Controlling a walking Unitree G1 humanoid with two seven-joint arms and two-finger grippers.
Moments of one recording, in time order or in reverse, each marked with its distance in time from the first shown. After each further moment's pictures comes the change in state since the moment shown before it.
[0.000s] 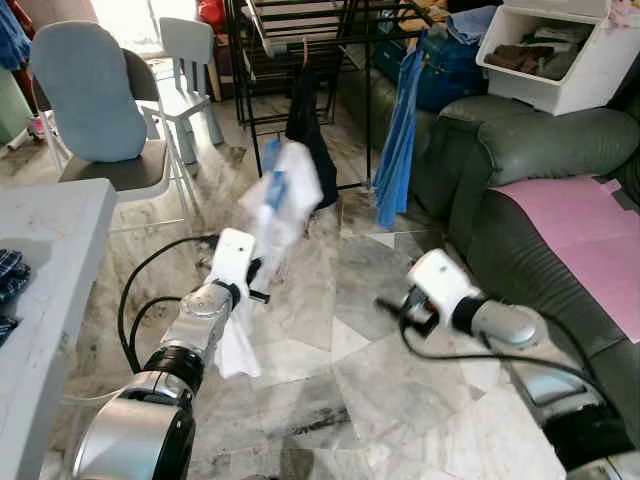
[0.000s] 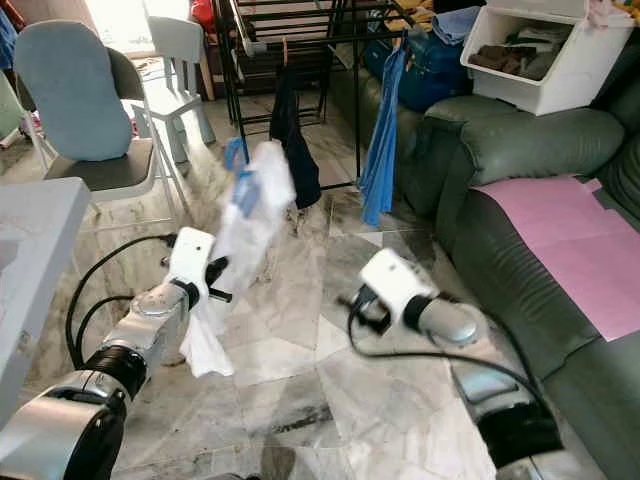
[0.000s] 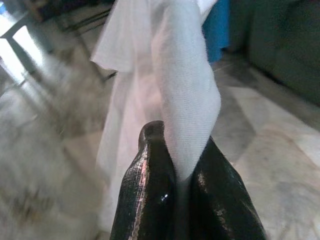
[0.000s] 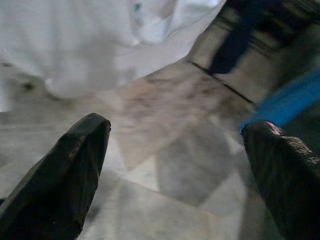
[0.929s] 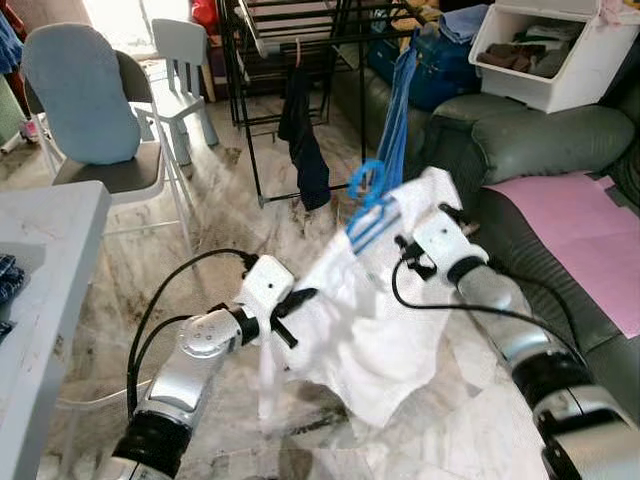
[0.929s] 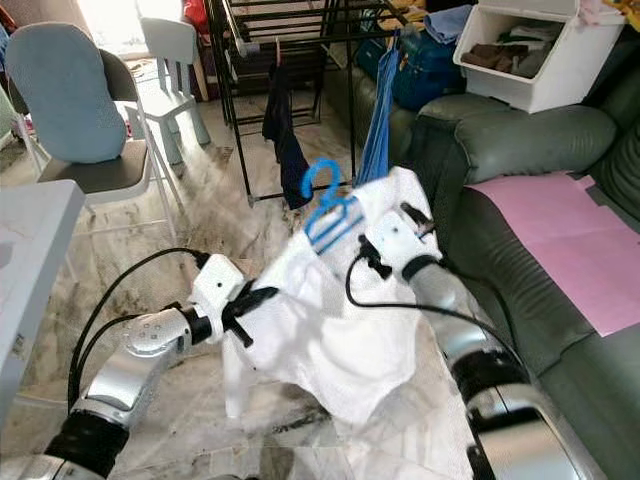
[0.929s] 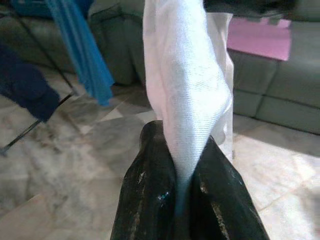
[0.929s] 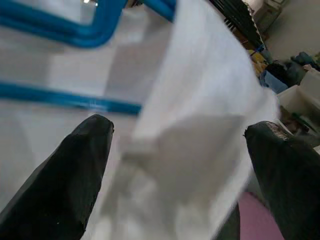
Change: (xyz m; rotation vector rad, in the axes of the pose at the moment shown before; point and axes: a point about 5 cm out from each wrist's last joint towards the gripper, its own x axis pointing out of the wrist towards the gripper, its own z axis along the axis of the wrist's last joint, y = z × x) left arm -0.049 -0.052 0.012 0.108 -0.172 -0.465; right arm 0.032 -0.036 0.018 -0.185 -0.088 -0.381
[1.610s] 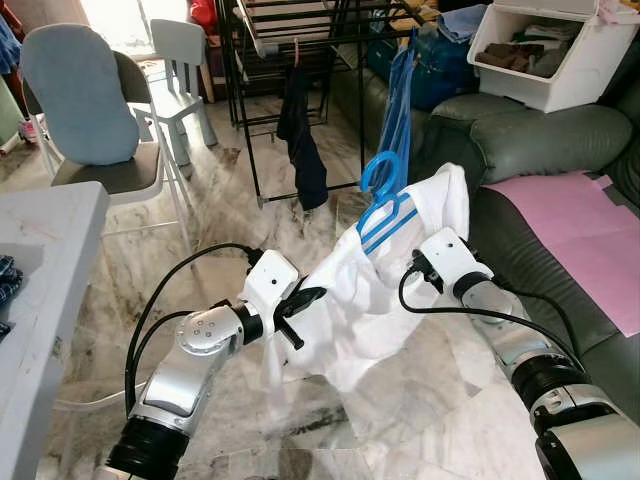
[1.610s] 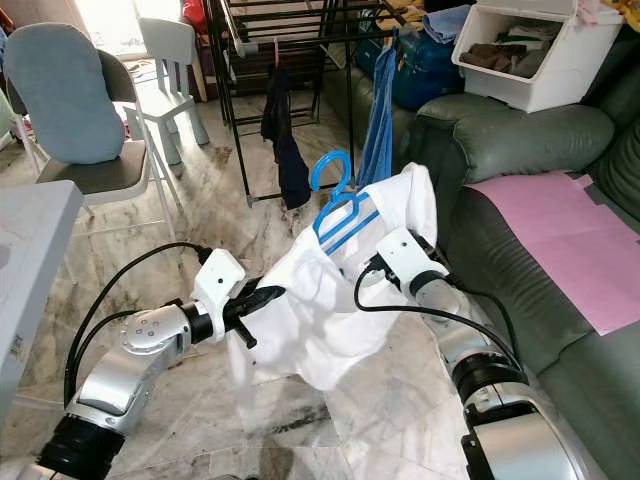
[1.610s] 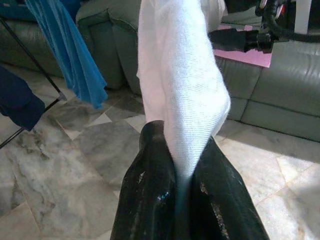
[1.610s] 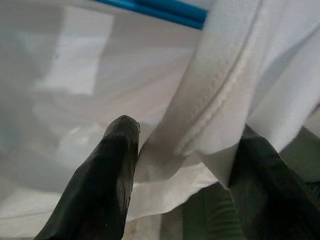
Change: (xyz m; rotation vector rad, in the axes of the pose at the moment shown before) left arm -0.004 -0.005 0.014 -0.017 -0.007 -0.030; right arm -0.007 0.006 -0.033 0.069 0.152 -0.006
